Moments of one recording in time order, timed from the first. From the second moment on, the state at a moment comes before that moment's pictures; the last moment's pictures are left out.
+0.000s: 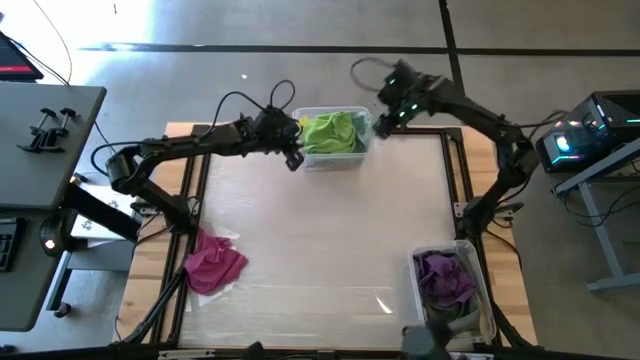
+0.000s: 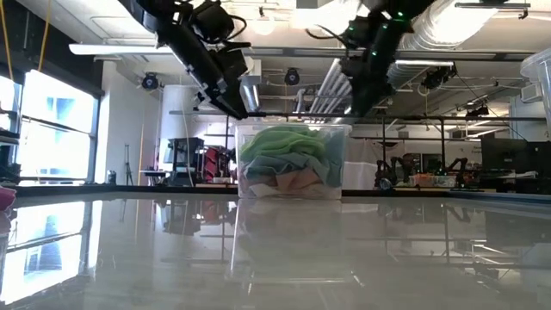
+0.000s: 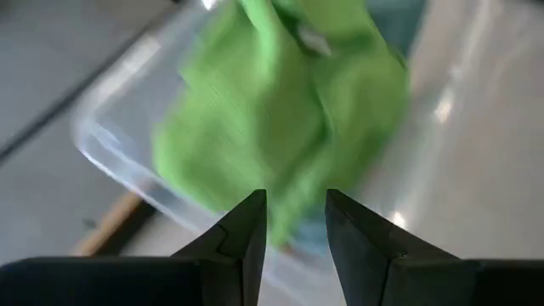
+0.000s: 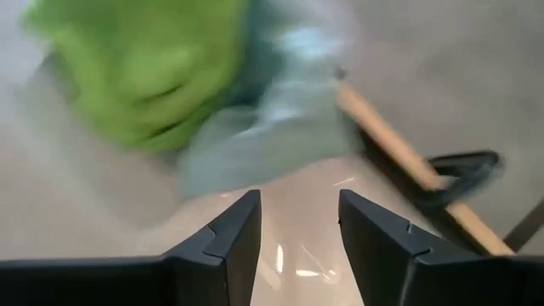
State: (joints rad) left arm 0.50 1.52 1.11 -0.31 -0.11 0.00; right arm -0.77 1.64 1.57 -1.02 -0.04 -0.01
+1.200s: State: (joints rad) left arm 0.51 1.35 1.15 -0.28 -0.12 0.00; right arm -0.84 1.64 1.32 -0.40 -0.44 0.37
